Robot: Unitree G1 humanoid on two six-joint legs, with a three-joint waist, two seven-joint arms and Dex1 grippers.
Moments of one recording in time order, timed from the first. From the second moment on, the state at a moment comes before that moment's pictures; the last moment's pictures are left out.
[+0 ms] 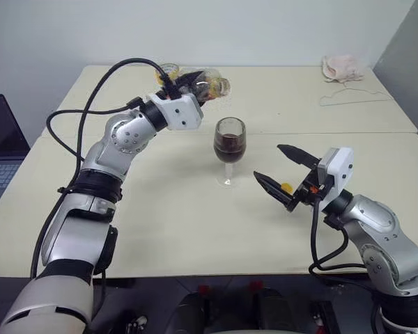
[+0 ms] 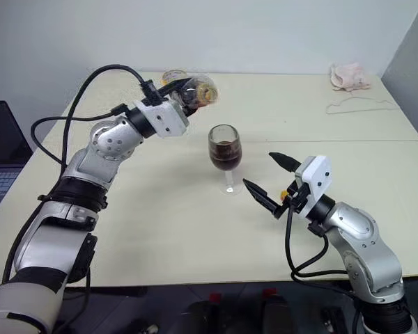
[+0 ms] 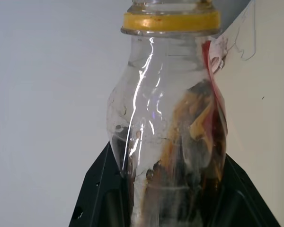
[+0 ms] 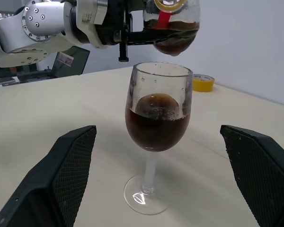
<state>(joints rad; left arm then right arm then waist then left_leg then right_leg) -0.99 0.57 -0.21 0.67 0.26 -0.68 -0.37 -0.16 -0.49 -0.02 -0.57 0.48 0.39 0.57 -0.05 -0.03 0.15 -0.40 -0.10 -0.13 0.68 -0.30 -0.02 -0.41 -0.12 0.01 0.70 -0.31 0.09</state>
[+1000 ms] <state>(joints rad) -0.54 0.31 0.27 0.40 -0.23 0.04 -0.16 -0.24 -0.55 -0.02 -0.52 0.53 0.47 0.68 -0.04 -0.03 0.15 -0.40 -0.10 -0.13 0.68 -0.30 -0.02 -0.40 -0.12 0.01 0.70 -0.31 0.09</state>
